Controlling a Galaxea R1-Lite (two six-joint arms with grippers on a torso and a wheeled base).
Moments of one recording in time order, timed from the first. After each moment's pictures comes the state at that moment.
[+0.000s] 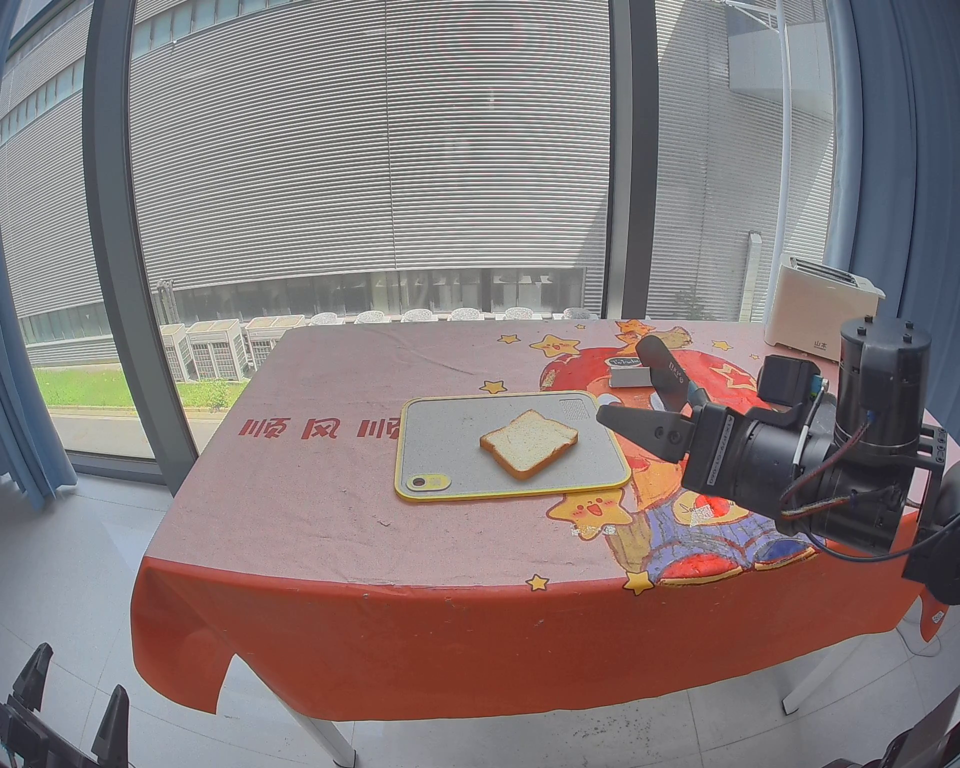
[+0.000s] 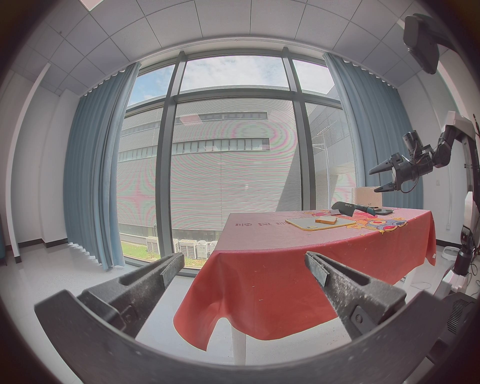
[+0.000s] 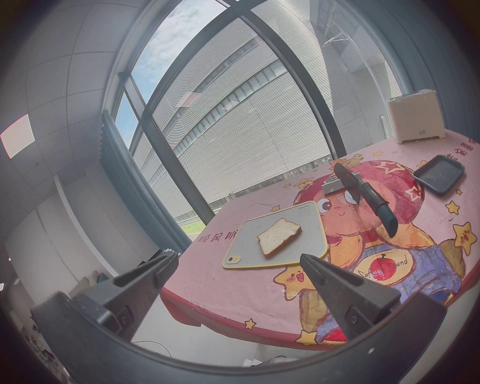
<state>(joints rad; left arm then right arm) 0.00 0.02 -0.02 0.00 -0.02 0.01 0.67 1.56 -0.75 -0.53 -0.07 0.60</state>
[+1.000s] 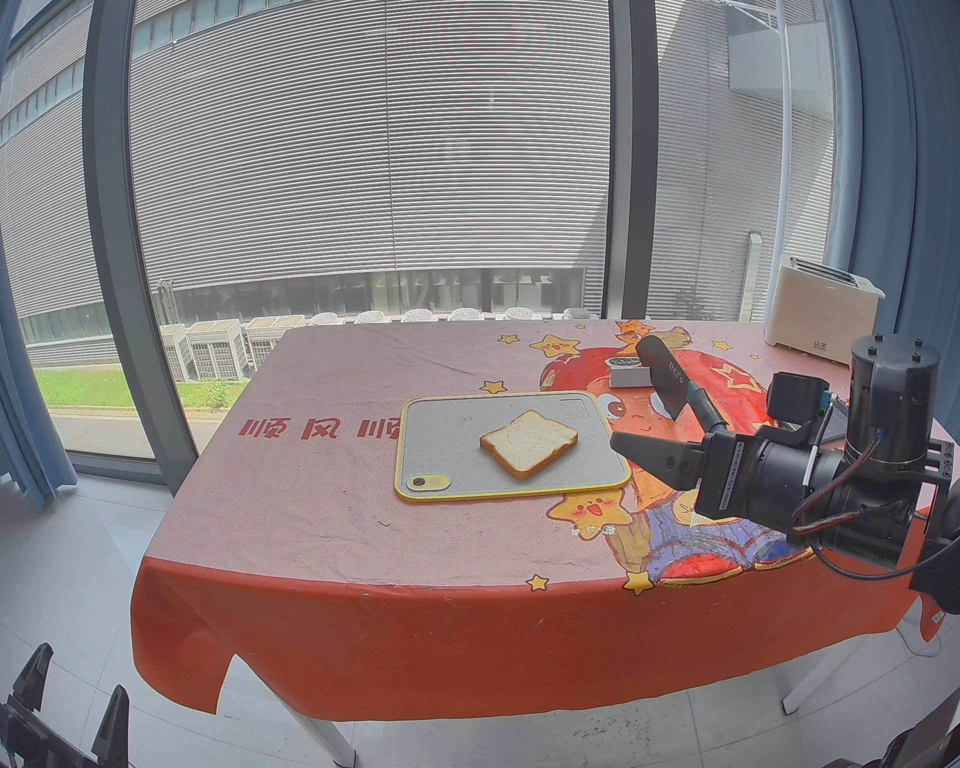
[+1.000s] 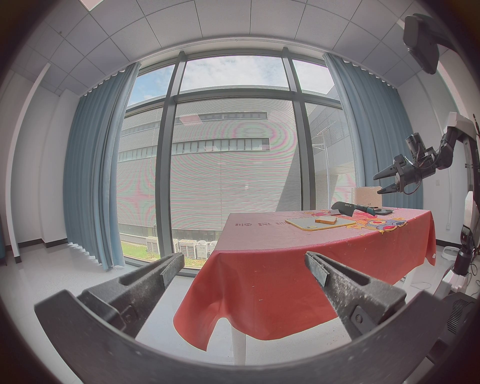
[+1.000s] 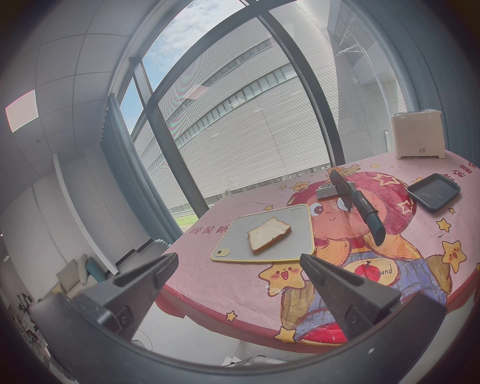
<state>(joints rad) 0.00 0.02 -0.02 0.00 -0.02 0.01 0.66 1.53 -0.69 -0.54 -0.07 0.48</state>
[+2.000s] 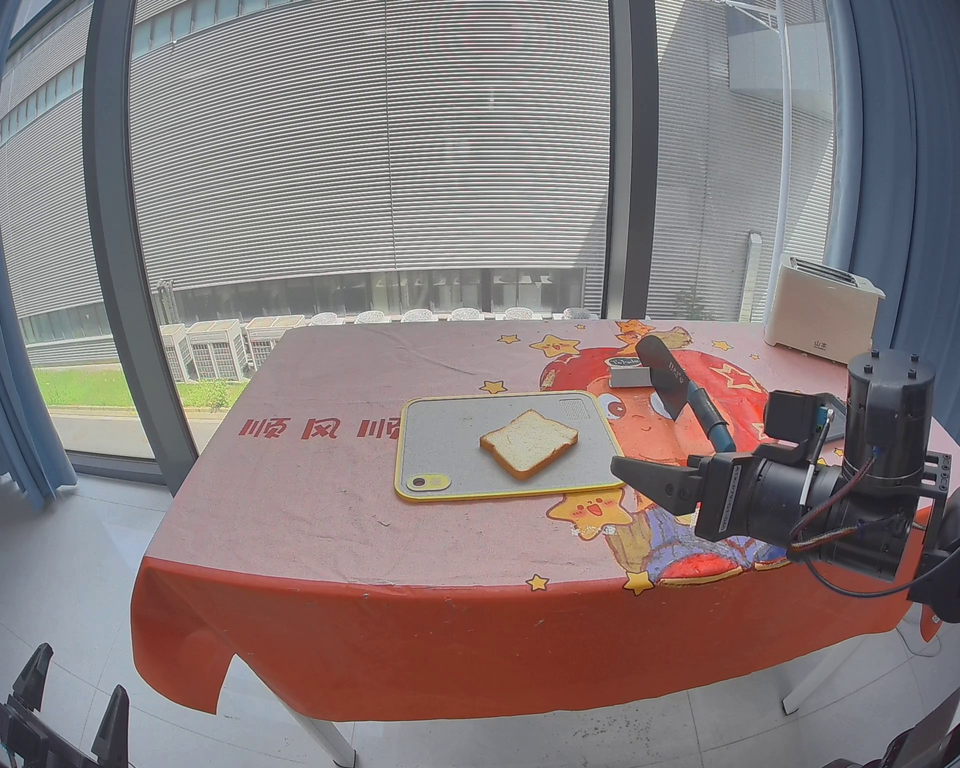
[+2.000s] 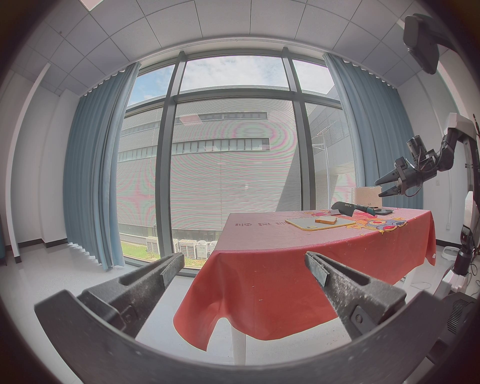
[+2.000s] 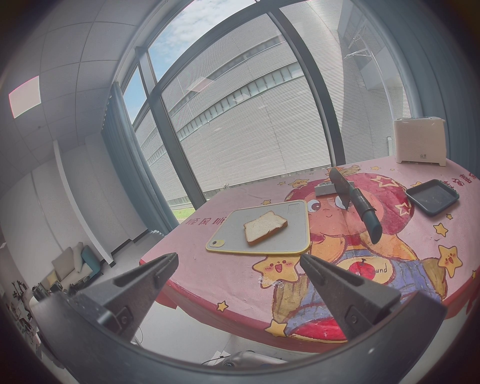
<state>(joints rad) 0.00 0.02 -0.02 0.00 -0.02 0.01 0.66 1.53 -0.66 -0.54 -0.06 0.42</state>
